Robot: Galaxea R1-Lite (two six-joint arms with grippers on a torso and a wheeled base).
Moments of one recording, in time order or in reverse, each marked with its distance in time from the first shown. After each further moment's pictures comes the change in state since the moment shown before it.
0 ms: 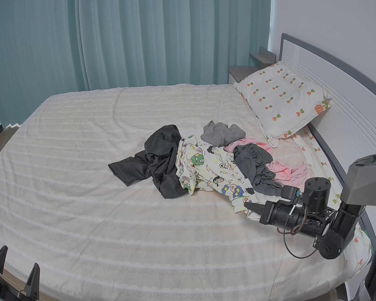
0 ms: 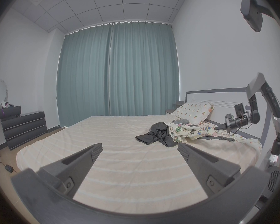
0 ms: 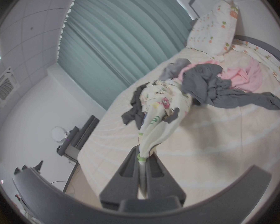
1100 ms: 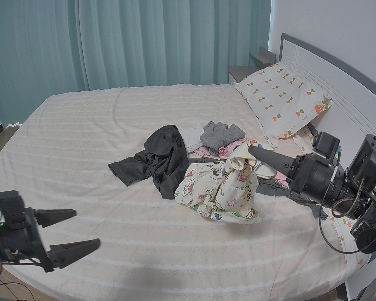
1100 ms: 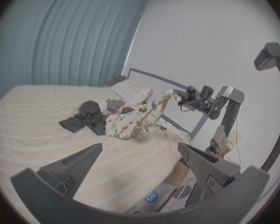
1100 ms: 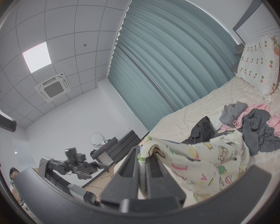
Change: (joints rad) left arm -0.319 1.046 -0.341 -0.324 -0.484 -0.135; right arm 0.141 -0.478 -0.129 0.176 0.064 0.076
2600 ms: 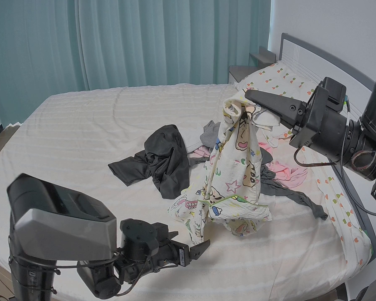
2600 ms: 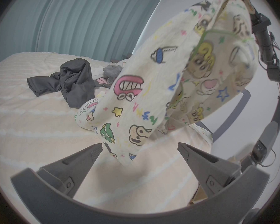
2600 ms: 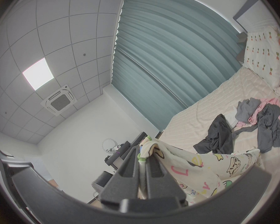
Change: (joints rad) left arm -0.409 1.292 -0.091 -1.183 0.486 -0.292; right arm 0.044 -0.096 -0.315 0.364 0.013 0.151
